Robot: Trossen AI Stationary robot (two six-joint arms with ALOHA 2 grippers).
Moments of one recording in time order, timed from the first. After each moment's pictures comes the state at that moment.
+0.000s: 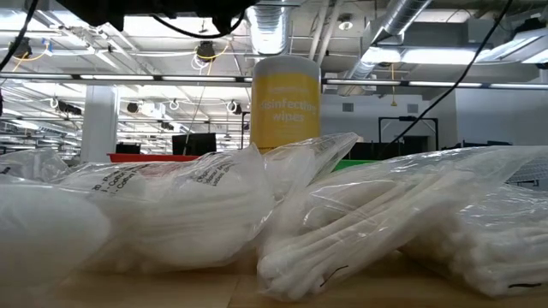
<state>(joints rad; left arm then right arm) -0.13 1.35 0.66 0.76 -0.10 0.17 0.27 1.49 1.33 -0.30 0.40 -0.09</state>
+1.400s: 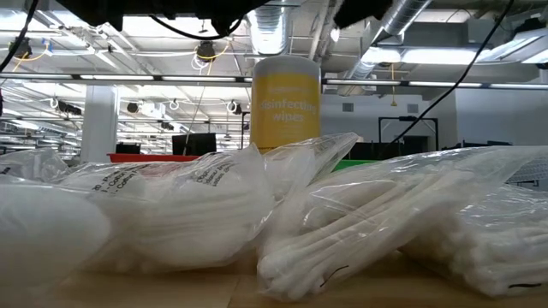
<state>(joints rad) -0.13 1.35 0.66 0.74 -0.10 0.16 0.32 1.47 1.30 -0.71 0.40 0.21</state>
